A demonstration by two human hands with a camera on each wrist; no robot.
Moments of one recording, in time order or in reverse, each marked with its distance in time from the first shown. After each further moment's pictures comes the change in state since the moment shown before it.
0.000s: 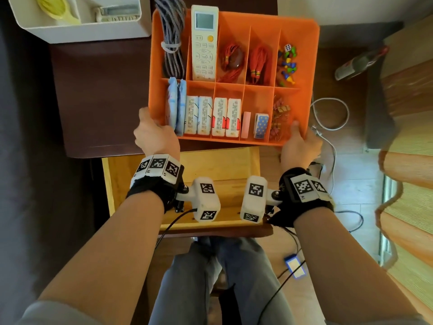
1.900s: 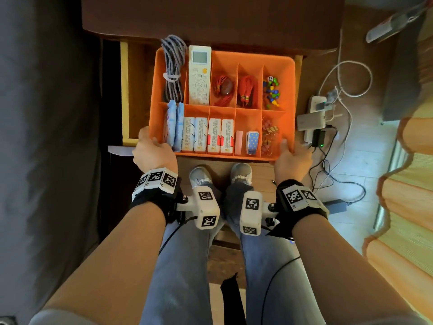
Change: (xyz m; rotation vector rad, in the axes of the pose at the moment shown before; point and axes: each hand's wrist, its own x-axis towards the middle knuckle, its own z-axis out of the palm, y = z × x) left_hand -0.095 -0.245 -0.014 0.033 -0.001 -0.212; right_hand -0.143 0.173 -0.063 -0.386 -0.186 -0.119
